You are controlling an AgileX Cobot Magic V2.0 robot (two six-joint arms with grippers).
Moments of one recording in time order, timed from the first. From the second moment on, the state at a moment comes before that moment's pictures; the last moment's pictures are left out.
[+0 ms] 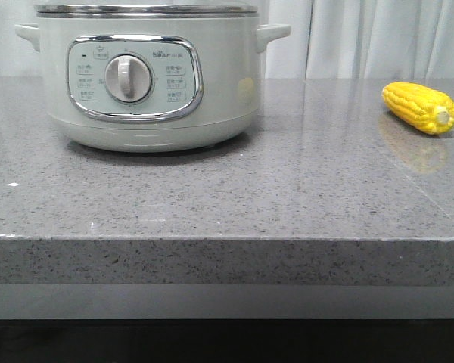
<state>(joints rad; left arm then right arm) -0.09 0.39 -0.75 -0.05 0.68 -0.04 0.05 0.29 -0.63 0.09 0.70 0.02</state>
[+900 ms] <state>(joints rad) -0.37 0.81 -0.86 -0.03 0.43 0.02 0.05 0.29 -0.63 0.09 0.68 0.02</state>
